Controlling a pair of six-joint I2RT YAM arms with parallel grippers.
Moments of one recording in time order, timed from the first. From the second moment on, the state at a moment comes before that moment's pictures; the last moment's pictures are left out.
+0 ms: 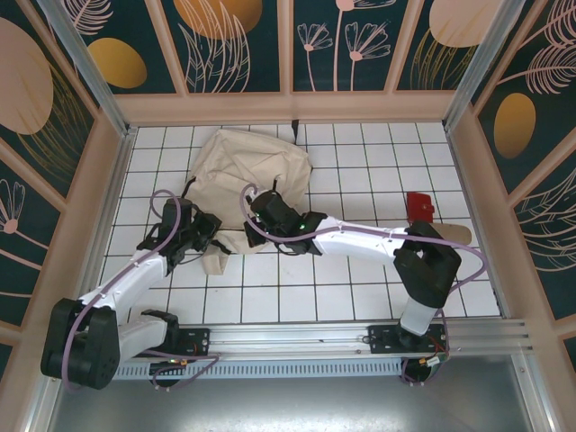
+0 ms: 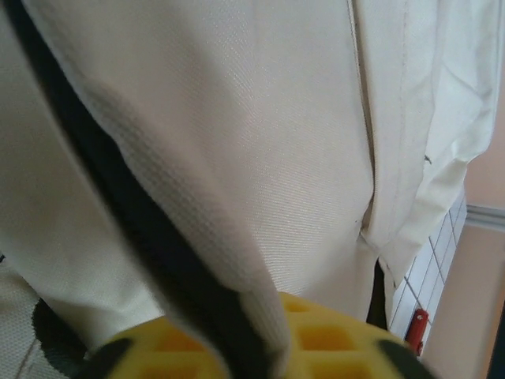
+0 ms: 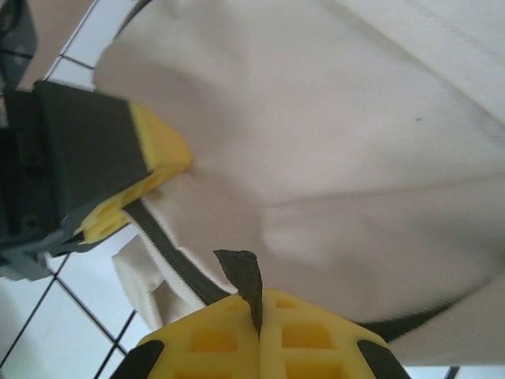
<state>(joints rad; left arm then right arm) -0.25 1.13 0.51 -0.12 0.20 -1.19 1.05 1.73 1.20 -0.18 0.08 0.55</state>
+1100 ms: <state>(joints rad) -0.26 1.08 0.45 -0.09 0.16 -1.19 0.87 1.82 1.27 -0.31 0.37 0.61</state>
